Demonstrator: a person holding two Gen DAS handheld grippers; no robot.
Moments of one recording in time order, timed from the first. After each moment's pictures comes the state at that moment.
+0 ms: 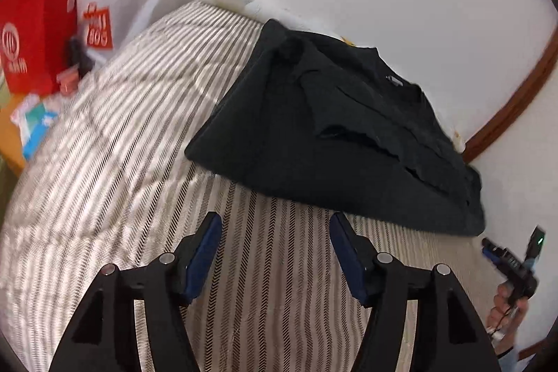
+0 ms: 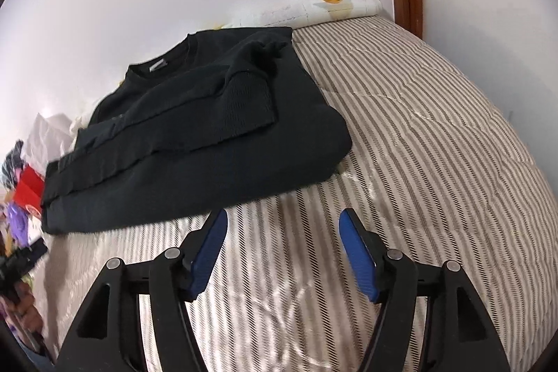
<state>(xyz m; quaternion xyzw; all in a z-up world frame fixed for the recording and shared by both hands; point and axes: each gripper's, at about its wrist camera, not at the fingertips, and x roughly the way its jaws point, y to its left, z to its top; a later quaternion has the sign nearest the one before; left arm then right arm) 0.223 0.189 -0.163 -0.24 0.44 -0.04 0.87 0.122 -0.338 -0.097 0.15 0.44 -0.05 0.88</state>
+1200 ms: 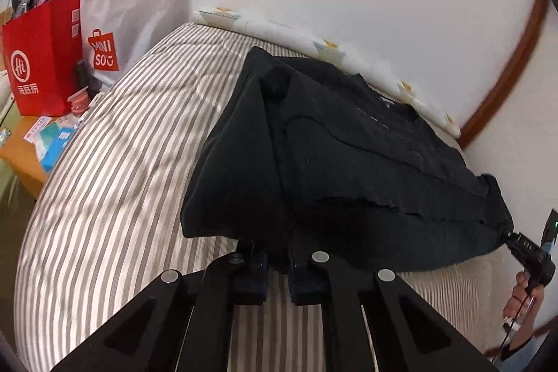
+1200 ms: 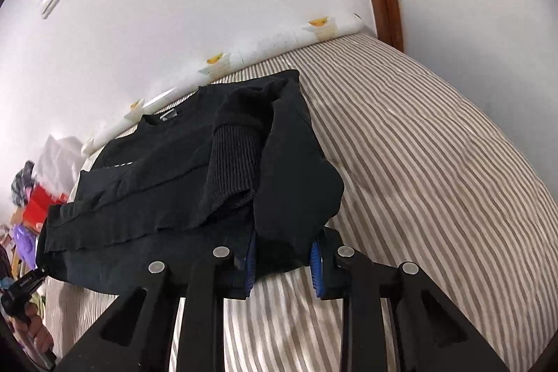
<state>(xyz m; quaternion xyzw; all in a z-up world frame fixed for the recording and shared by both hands) 0.166 0.167 -0.147 -0.16 0.42 -0.04 0.89 0.061 -0.335 -0.074 0.17 0.40 -0.07 0.90</state>
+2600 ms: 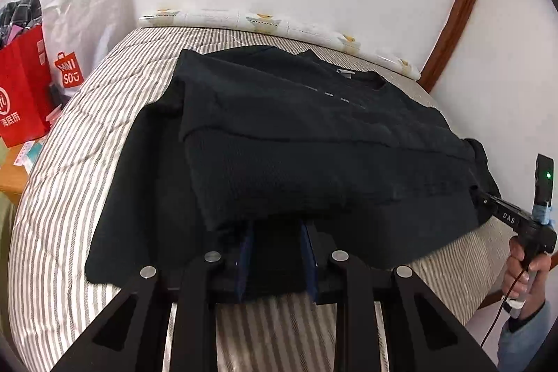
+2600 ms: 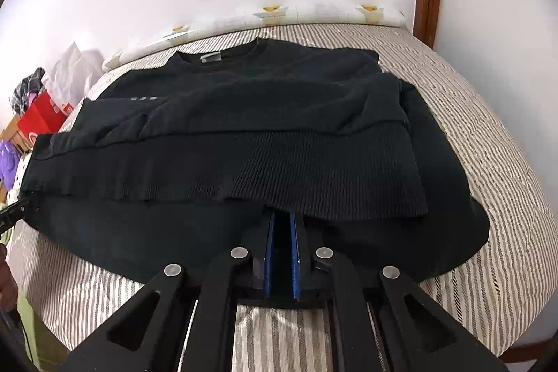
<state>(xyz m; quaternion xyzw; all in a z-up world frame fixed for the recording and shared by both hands) 0.128 0.111 -0.144 -0.08 0.43 -0.11 0.89 0.019 -0.256 -0.098 0.05 0.44 -0.03 0.90</state>
